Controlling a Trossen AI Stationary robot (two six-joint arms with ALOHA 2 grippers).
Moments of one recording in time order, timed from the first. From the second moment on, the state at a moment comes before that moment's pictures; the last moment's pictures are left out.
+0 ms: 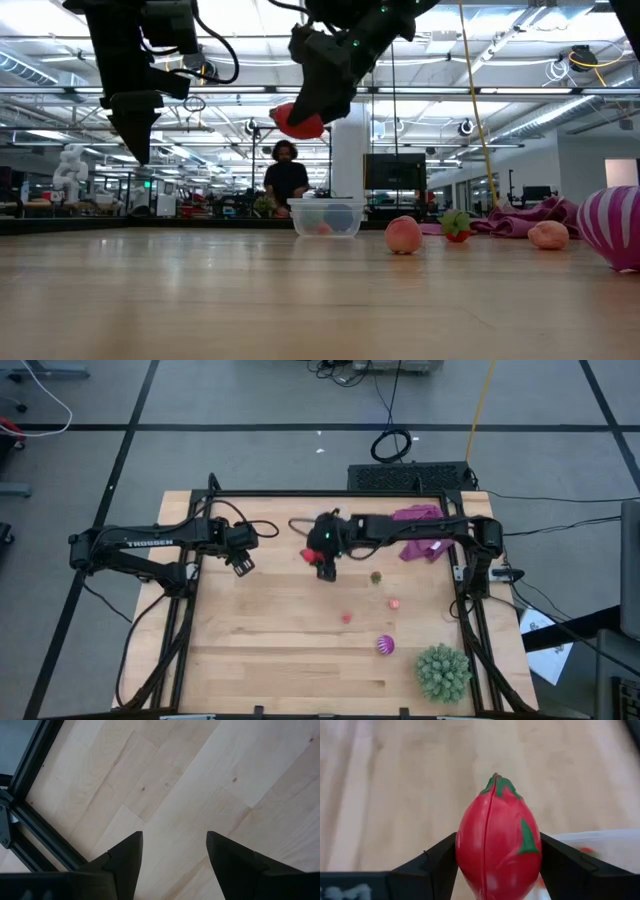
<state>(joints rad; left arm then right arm) 0.24 1.16 0.84 -1.04 -0.33 -0.33 -0.16 1.85 1.50 -0.49 -0.07 -0.02</state>
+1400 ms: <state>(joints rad) 0.24 1.16 0.84 -1.04 -0.33 -0.33 -0.35 1.84 1.26 -0.38 -0.08 -0.01</state>
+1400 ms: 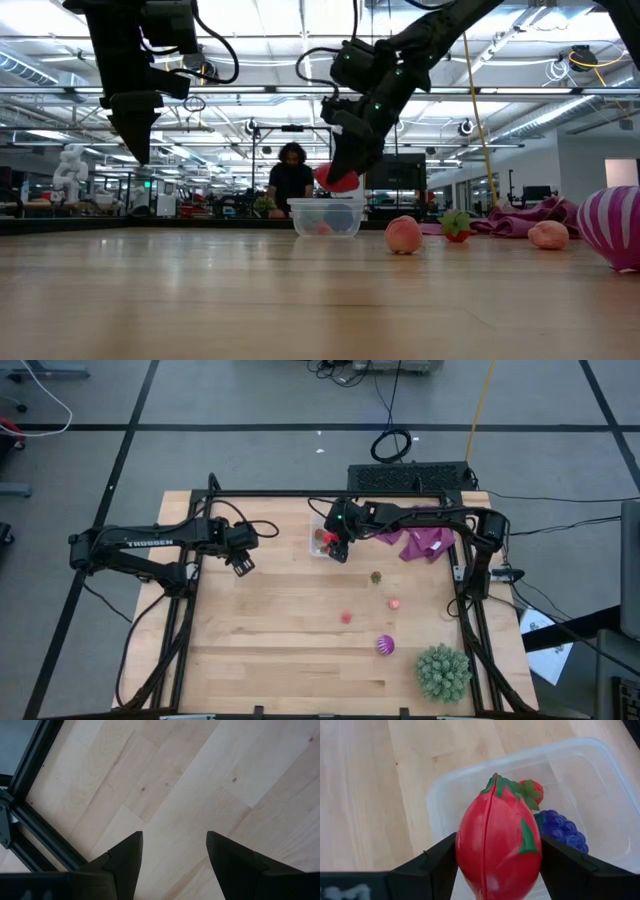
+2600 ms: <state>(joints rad) 0.24 1.16 0.84 -1.04 -0.32 -0.34 -0.35 1.93 1.25 -0.28 -0.08 -0.01</state>
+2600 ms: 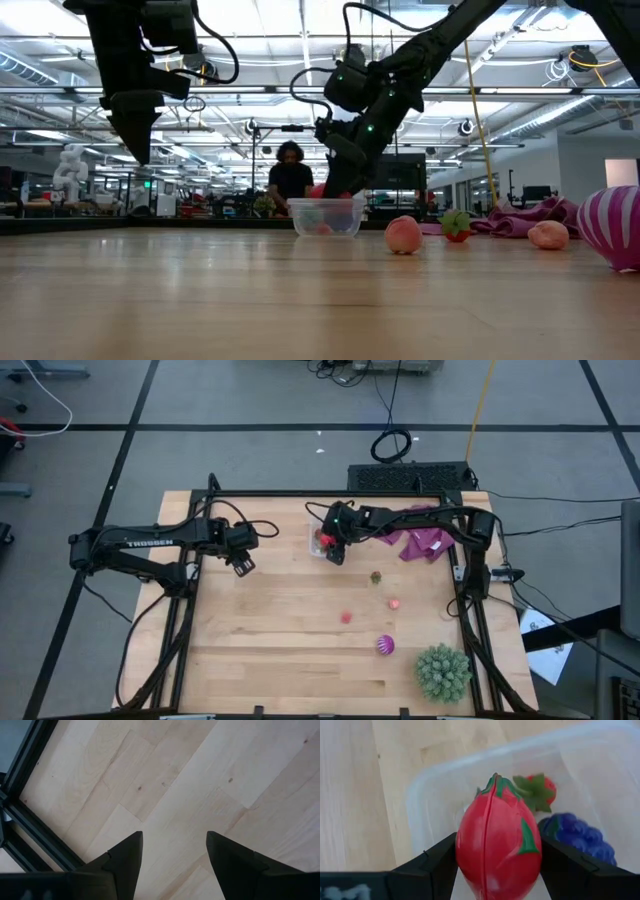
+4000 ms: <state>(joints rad) 0.24 1.16 0.84 -1.03 -0.31 -0.34 -0.35 1.93 1.25 -0.27 -0.09 -0.04</state>
